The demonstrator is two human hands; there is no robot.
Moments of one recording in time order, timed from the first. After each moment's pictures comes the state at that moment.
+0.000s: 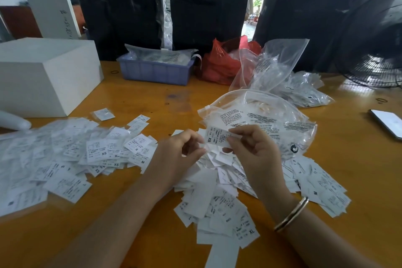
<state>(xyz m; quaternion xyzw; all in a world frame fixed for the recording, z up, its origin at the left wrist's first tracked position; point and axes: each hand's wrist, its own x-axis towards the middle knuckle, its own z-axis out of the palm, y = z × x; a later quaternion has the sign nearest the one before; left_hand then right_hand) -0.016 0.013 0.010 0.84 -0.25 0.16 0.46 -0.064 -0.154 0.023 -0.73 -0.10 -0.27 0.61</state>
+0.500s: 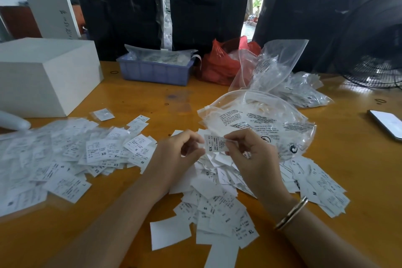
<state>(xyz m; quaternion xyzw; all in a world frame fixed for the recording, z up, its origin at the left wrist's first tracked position) -0.018 0.016 0.011 0.82 -0.26 0.14 0.49 -0.064 -0.158 0.021 -0.82 -0.12 -0.34 0.44</state>
